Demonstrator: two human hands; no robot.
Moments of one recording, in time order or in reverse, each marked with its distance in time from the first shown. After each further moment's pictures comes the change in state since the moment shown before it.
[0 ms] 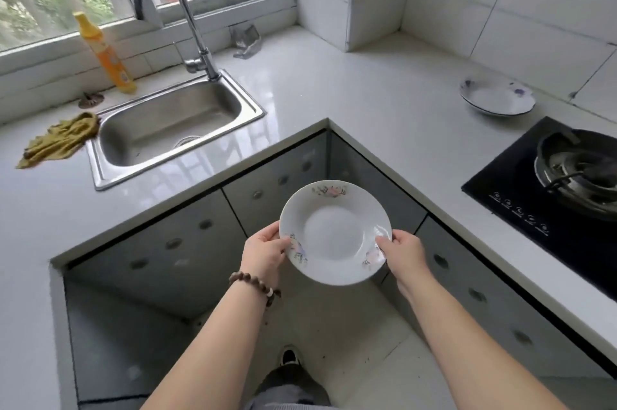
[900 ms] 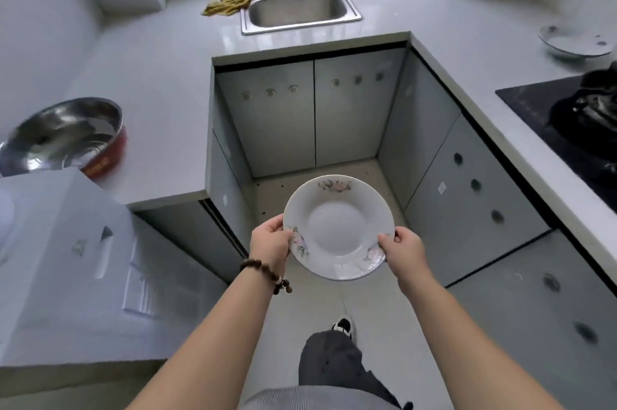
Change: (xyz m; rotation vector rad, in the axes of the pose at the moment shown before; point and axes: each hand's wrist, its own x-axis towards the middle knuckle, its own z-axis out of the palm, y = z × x) left_hand -0.405 -0.271 -0.042 -0.158 0.431 0.052; right_hand -0.310 0.214 -0.165 -0.267 -0.339 -0.130
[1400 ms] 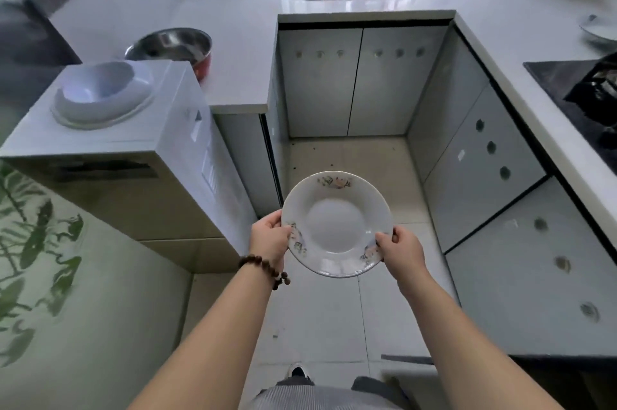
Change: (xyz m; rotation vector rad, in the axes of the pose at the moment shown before) left_hand -0.227 -0.103 -0.101 -0.115 0.200 0.006; right_hand -0.219 0.089 -0.034 -0.118 -0.161 -0.024
